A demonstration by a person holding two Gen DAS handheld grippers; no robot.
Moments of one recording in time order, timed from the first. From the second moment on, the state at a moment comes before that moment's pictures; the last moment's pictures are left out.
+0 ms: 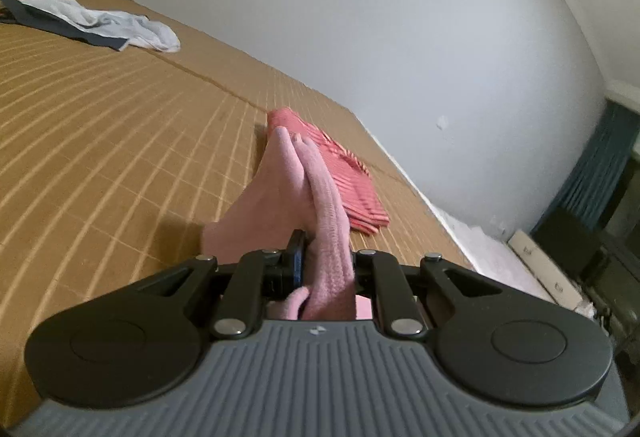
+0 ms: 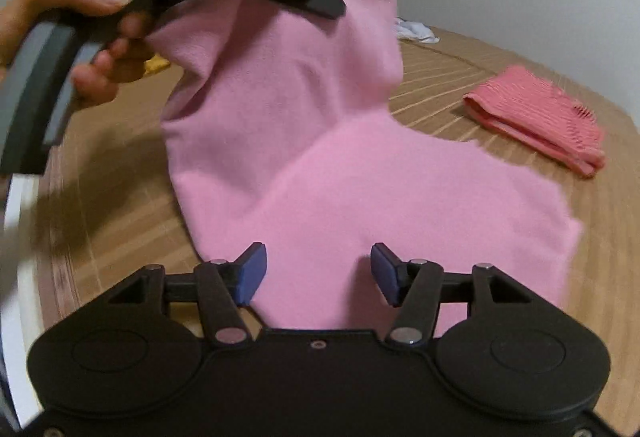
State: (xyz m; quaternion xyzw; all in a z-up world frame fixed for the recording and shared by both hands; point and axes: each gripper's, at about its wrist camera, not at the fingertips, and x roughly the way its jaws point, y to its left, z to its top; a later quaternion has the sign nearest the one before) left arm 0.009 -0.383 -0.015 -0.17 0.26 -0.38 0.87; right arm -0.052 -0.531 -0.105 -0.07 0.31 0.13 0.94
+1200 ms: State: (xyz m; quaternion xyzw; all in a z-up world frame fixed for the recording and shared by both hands) left arm -0.049 -0.462 -0.067 0.13 0.33 -0.59 0.73; right arm 0.041 -0.633 -0.117 0.30 0.26 0.10 0.91
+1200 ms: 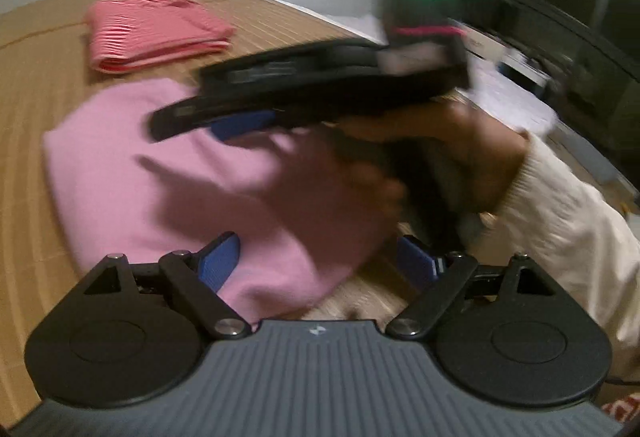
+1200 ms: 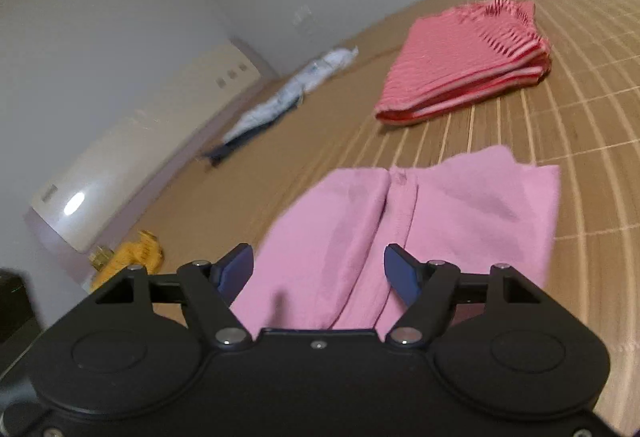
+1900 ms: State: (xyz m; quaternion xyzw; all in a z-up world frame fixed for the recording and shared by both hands) left arm -0.044 -0.431 -0.044 0.07 0.27 -0.61 0.74; right arm 0.031 -0.590 -0.093 0.10 0.24 0.09 0.96
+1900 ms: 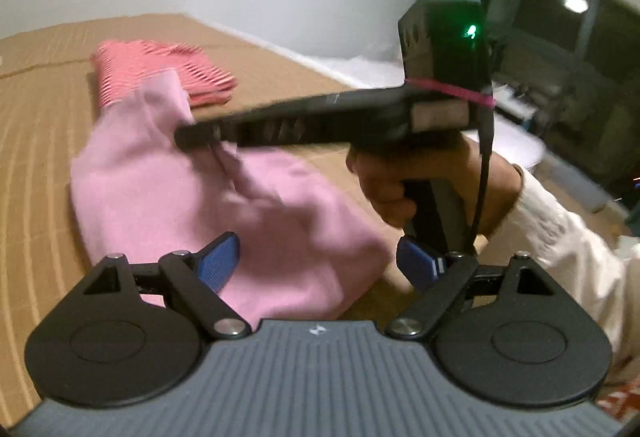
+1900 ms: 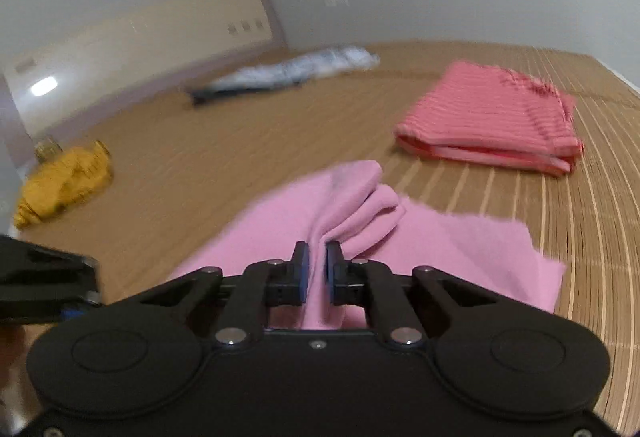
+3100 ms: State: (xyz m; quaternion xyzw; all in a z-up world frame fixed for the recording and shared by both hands) left arm -0.012 -0.446 -0.075 0.18 0.37 -0.47 0.78; right arm -0.082 -0.577 -0.109 -0.06 0.33 0.03 0.94
